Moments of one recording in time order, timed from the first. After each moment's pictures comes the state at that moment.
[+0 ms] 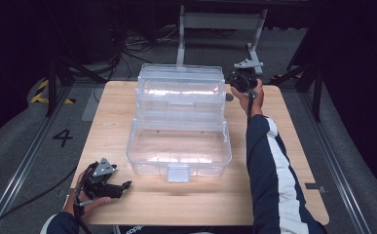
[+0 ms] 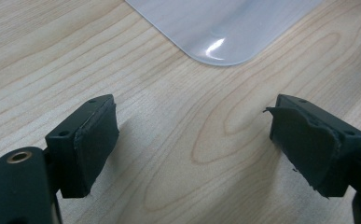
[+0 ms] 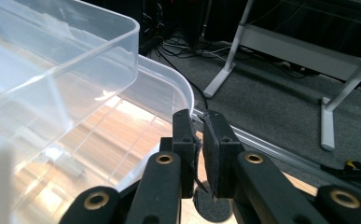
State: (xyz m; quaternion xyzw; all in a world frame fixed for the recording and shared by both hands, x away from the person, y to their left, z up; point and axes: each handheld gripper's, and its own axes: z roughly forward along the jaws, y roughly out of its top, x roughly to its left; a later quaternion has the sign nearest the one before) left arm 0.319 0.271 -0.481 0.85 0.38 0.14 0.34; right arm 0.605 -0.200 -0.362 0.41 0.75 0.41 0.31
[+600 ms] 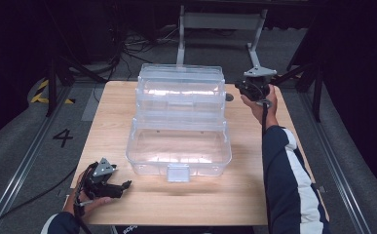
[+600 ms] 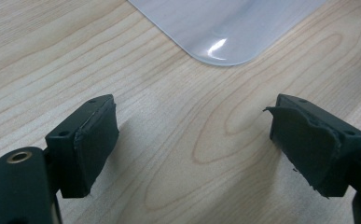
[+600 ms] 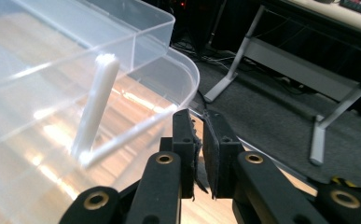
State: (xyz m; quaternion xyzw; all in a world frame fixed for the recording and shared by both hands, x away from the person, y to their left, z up) left arm 0.317 0.271 -0.481 0.85 0.38 0.15 0.33; right arm 0.554 -0.224 -0.346 0.36 0.77 0.41 0.33
